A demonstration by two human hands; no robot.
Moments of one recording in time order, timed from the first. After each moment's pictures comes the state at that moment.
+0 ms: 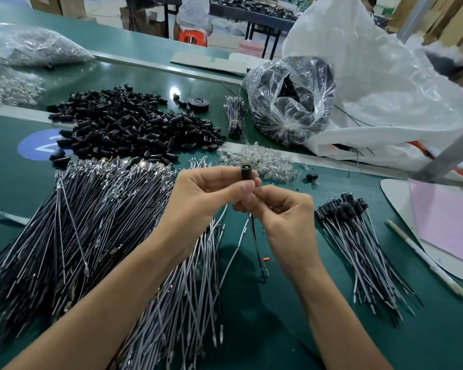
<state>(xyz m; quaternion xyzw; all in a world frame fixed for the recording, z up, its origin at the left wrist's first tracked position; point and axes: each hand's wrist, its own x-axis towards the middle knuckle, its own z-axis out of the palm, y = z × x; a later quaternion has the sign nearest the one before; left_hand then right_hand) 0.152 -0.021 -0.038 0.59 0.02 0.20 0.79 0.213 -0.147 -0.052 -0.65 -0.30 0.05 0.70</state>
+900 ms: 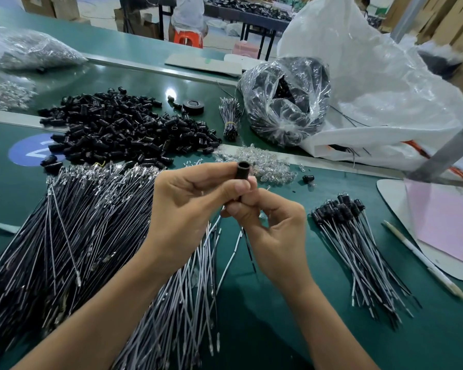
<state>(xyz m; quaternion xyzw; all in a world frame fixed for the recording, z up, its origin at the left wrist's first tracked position) 0.148 -0.025 -0.032 0.56 -0.04 0.31 0.77 0.204 -0.141 -0.058 -0.67 -0.35 -0.05 0.66</state>
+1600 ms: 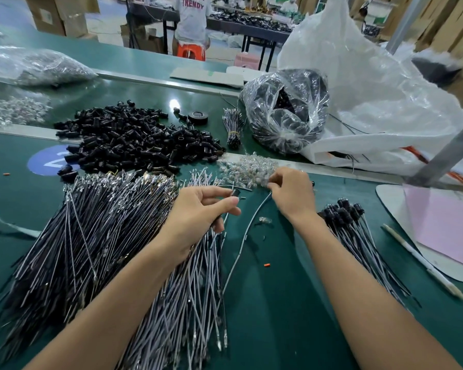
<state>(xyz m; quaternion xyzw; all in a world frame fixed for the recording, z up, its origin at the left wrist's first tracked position) 0.165 -0.003 -0.058 0.67 0.16 0.12 0.72 0.322 -0.140 -0.065 -0.94 -0.23 -0.09 0.25</state>
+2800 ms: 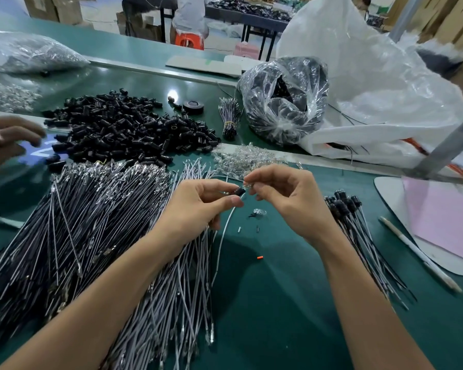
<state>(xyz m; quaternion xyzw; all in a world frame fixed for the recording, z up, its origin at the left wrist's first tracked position) 0.167 -0.013 -0.061 0.71 0.11 0.12 0.69 0.262 -0.172 -0.037 -0.73 -0.40 0.07 0.55</state>
